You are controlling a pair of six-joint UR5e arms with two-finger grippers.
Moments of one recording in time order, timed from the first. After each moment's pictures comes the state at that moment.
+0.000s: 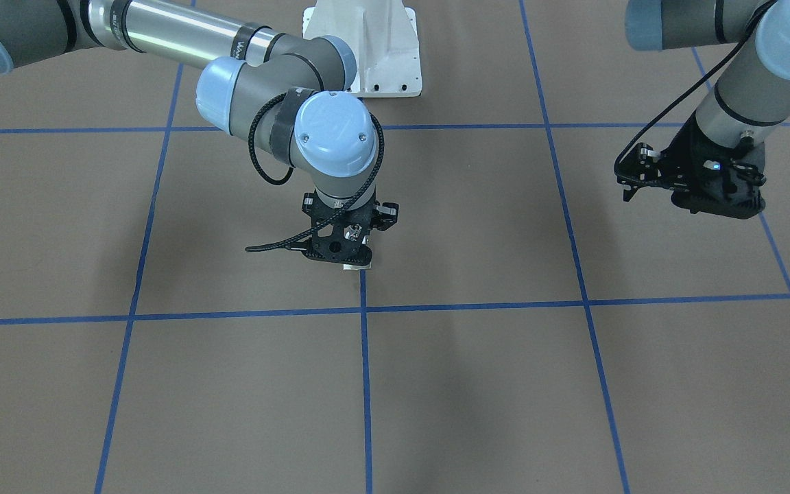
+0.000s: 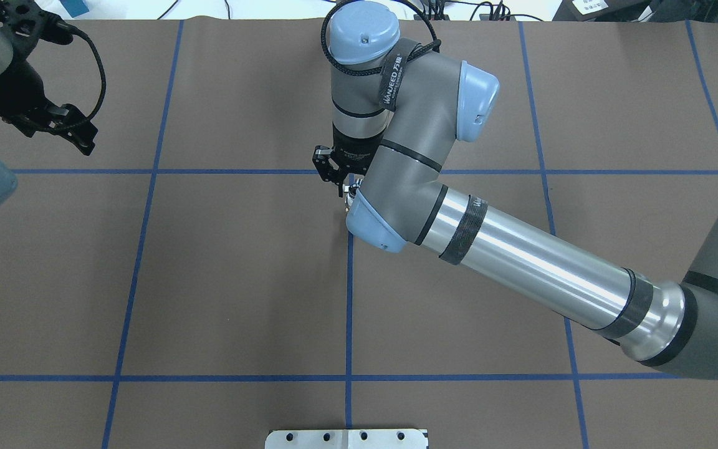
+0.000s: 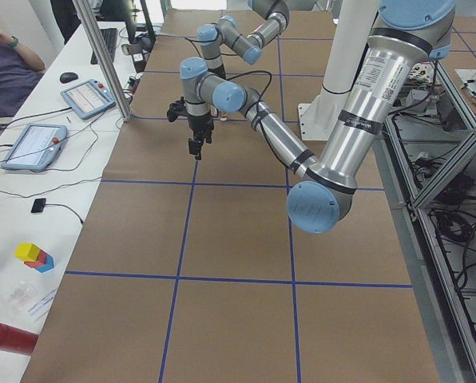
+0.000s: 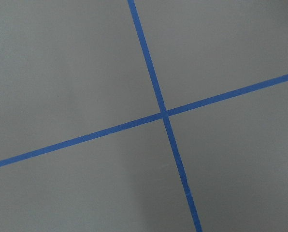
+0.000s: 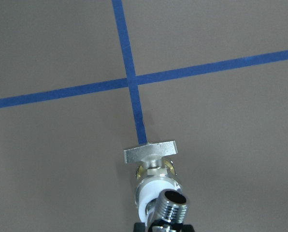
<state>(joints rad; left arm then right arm) -1.05 -1.97 -1.93 -1.24 -2.16 -0.36 0.66 -0.58 1.33 -1.72 2.17 1.21</state>
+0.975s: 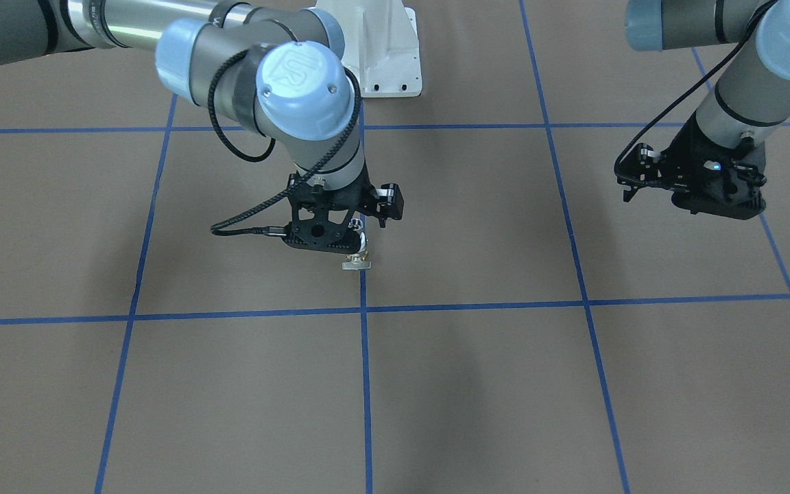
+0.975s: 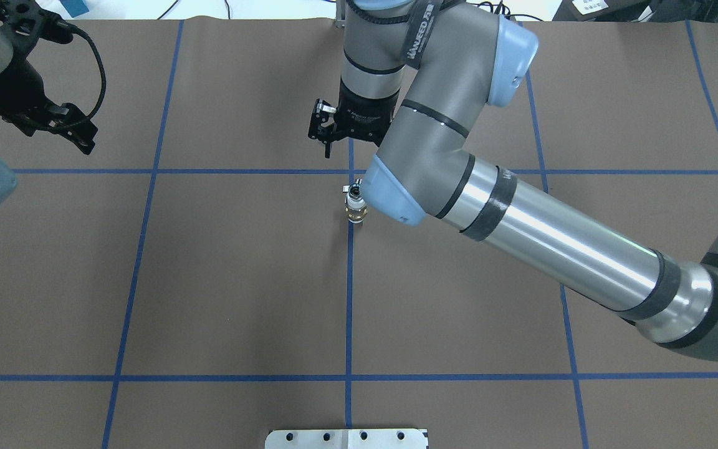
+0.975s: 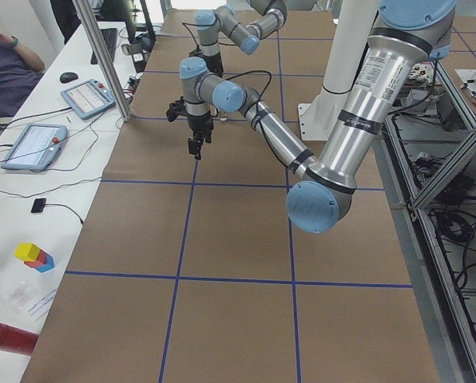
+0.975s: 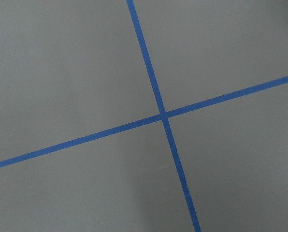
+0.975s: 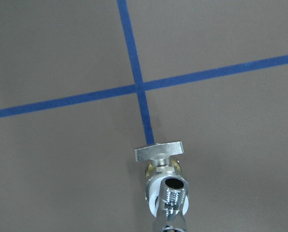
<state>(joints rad) -1.05 -1.97 -1.93 -1.24 -2.17 -0.36 0.75 -0.61 1.50 -1.77 2.20 1.21</state>
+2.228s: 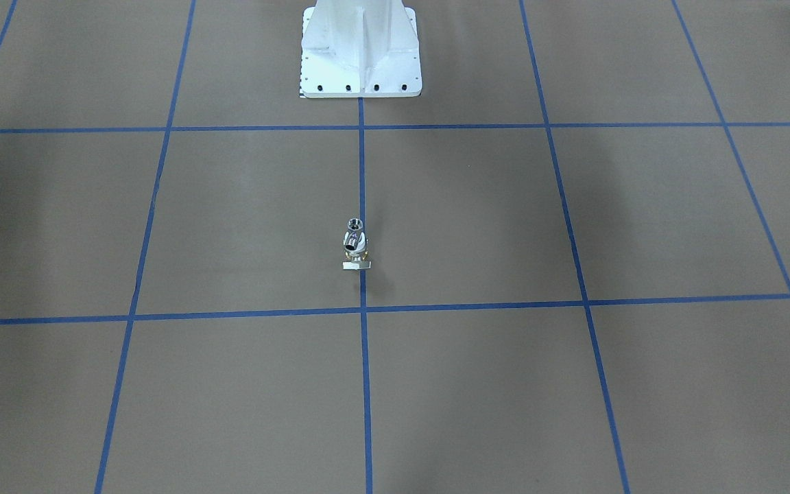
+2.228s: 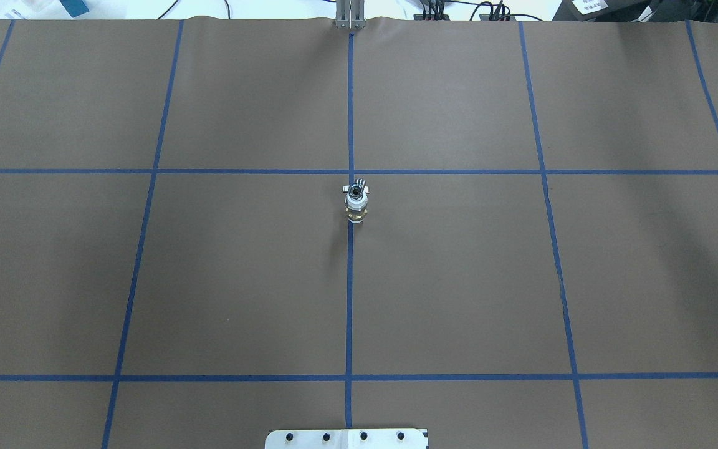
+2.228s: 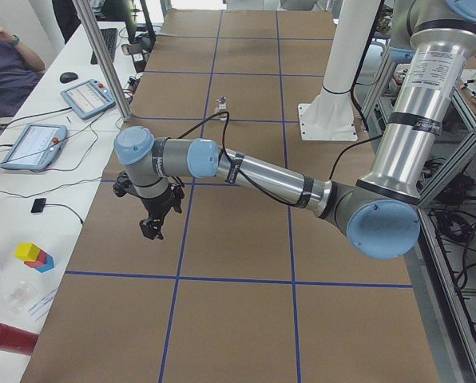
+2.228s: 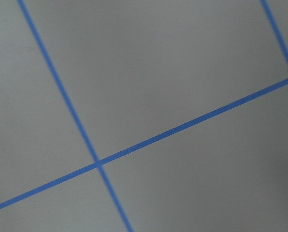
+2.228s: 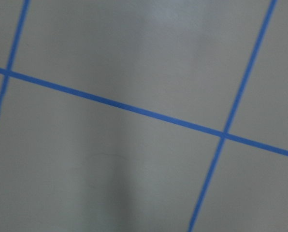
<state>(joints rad) -1.57 -1.83 -1.59 -1.27 -2.33 0.42 1.52 -1.37 1.72 -2.01 2.31 -0.28</state>
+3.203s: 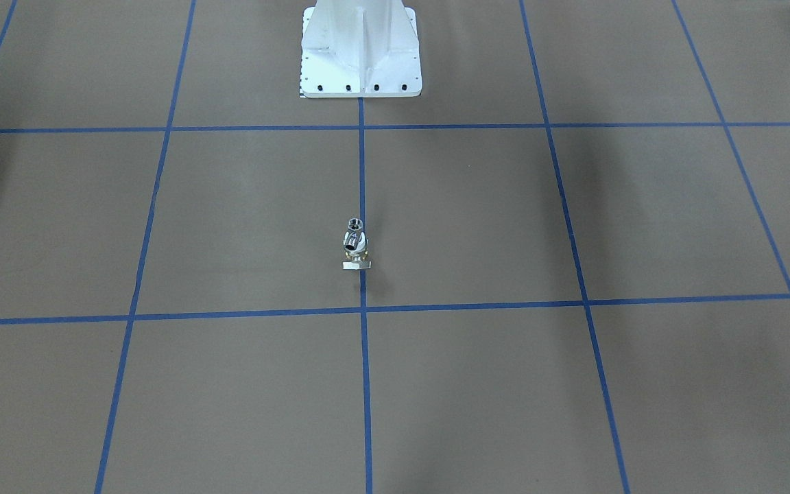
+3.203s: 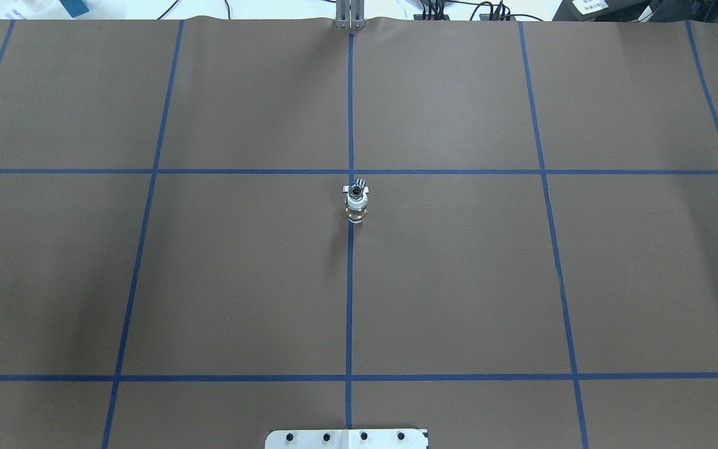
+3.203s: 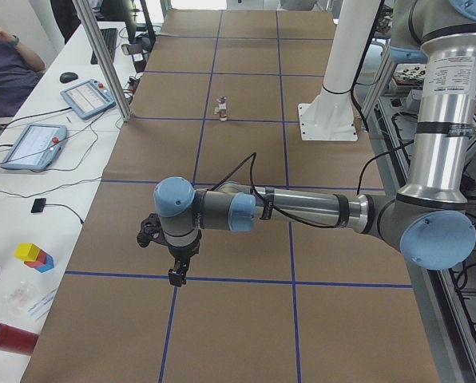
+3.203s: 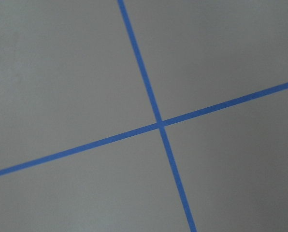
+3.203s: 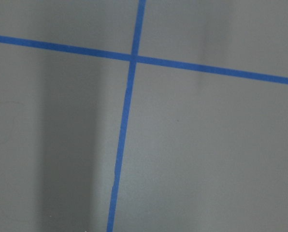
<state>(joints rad) -1.59 -1.61 -1.60 -1.55 -2.27 0.21 1.63 -1.56 1.60 -1.85 2.29 -0.31</state>
